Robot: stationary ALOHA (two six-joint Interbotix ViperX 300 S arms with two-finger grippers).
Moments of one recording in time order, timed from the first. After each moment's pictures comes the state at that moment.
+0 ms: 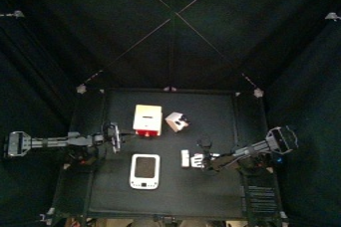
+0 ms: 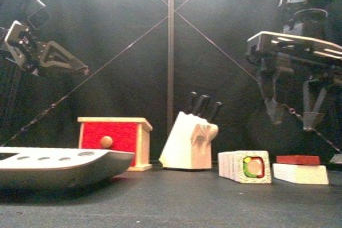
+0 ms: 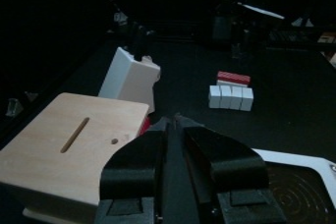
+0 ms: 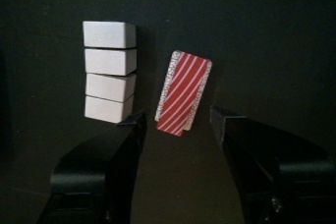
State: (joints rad) left arm 0.25 -0.77 1.36 0.05 -0.48 0.01; right arm 0.28 -0.14 0.67 -0.39 0.90 1.94
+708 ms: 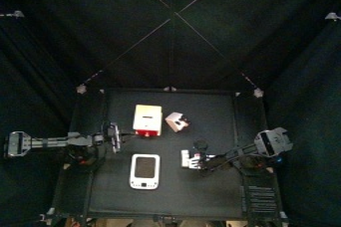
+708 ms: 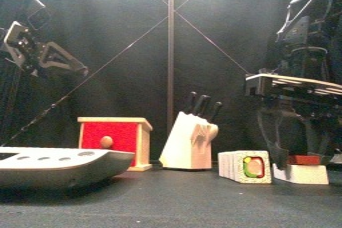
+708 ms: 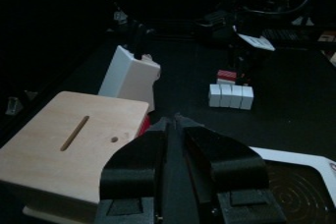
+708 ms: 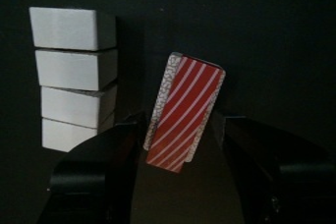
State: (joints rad) left arm 0.25 -0.77 1.37 0.05 -0.48 0.01; right arm 0.22 0.02 0.72 -0.39 0.72 1.94
